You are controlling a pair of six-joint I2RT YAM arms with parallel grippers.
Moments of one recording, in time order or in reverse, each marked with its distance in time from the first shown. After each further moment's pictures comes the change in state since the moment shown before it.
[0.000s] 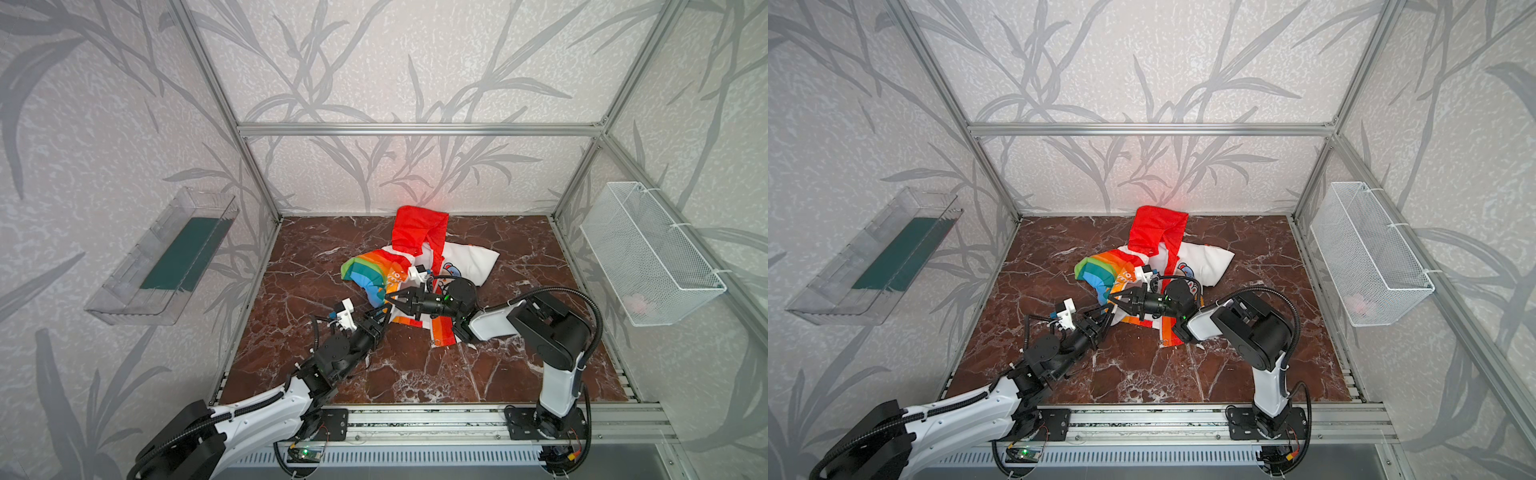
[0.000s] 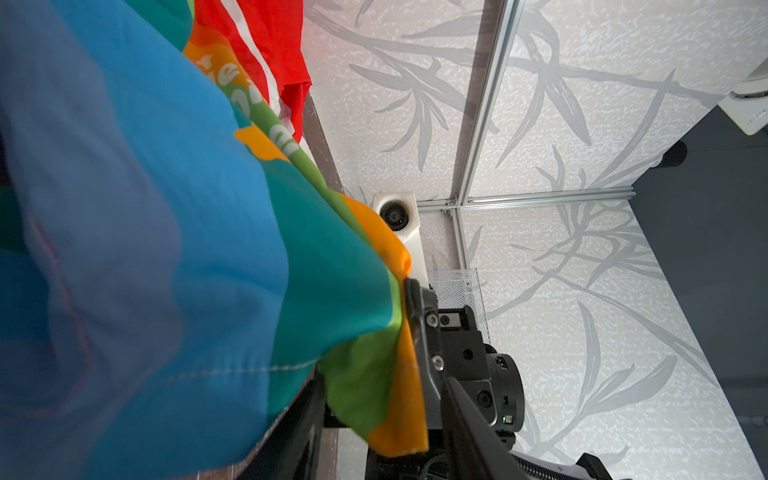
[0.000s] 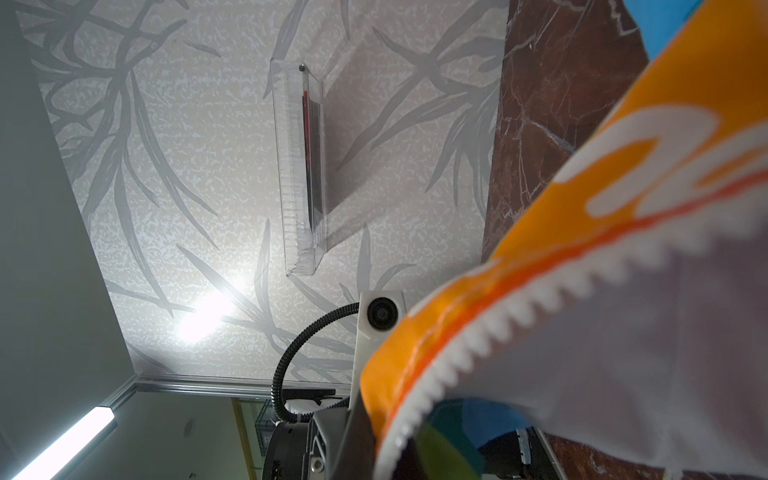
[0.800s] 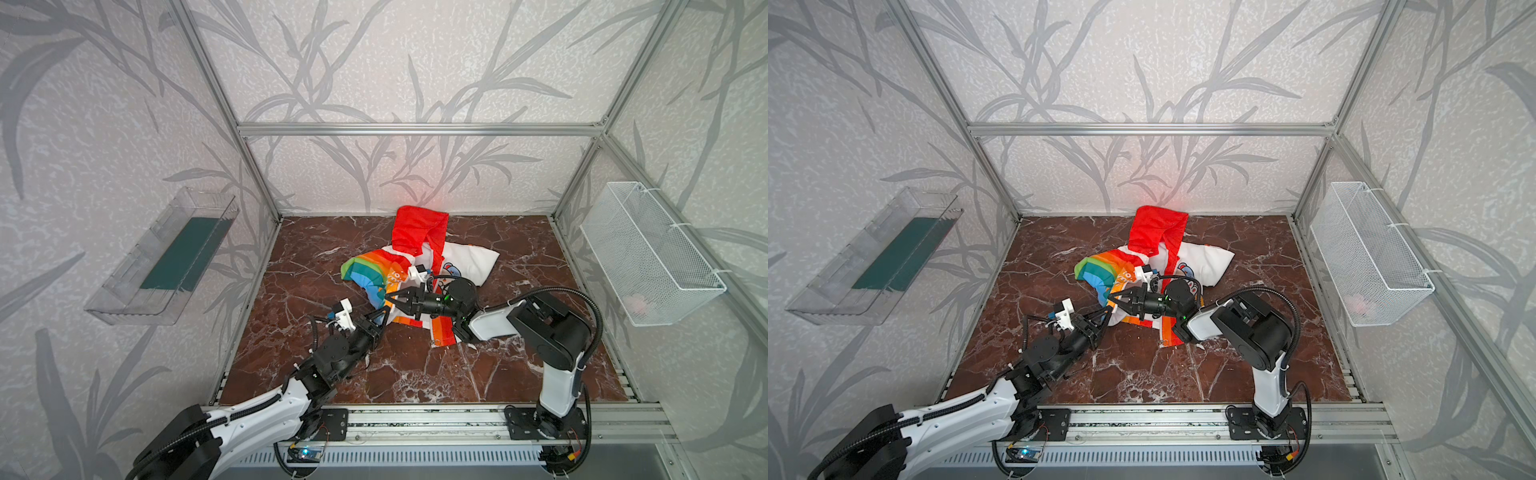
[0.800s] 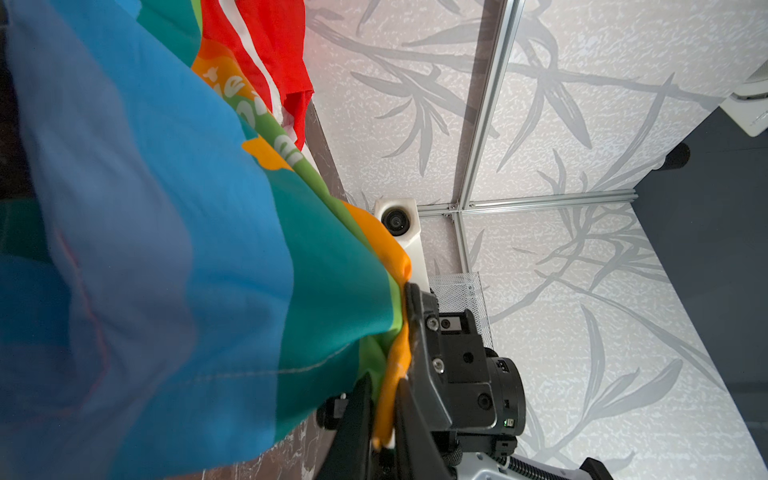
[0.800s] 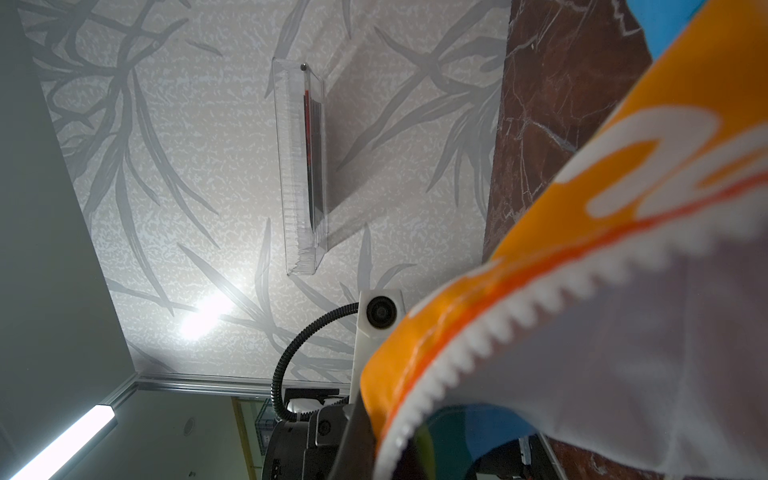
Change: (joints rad) left arm 0.000 -0.025 0.002 -0.043 -0.008 0.011; right arm 0.000 0.000 0.000 0.002 0.000 0.000
